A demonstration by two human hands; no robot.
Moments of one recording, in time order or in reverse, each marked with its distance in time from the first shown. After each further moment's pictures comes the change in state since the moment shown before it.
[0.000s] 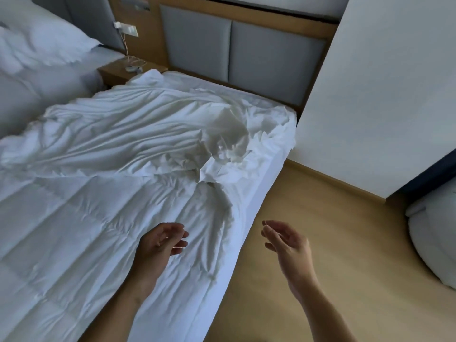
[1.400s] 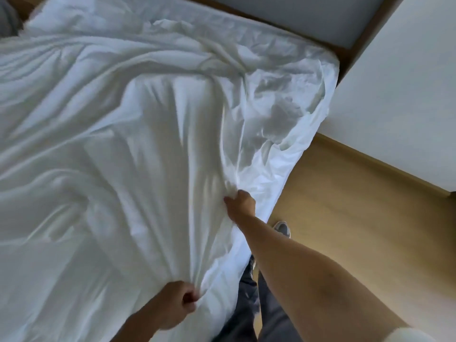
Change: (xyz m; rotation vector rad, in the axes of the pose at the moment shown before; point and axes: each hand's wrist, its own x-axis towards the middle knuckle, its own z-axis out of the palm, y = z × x) left_hand 0.437 -0.067 0.172 1.125 -0.810 -0.405; right_hand 0.620 0.139 0.112 -0.513 -0.125 0.651
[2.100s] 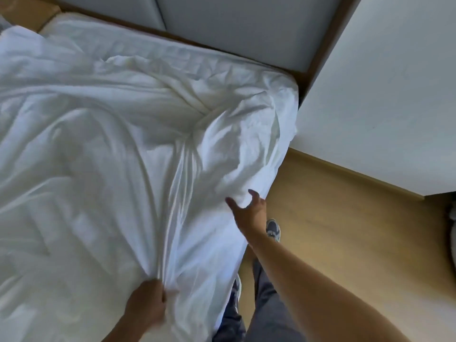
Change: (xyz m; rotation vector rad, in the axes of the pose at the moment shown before) left_hand 0.108 0.068 -0.082 0.199 0.272 -0.342; right_hand 0.073 -0.024 -0.149 0.113 0.194 -0.105
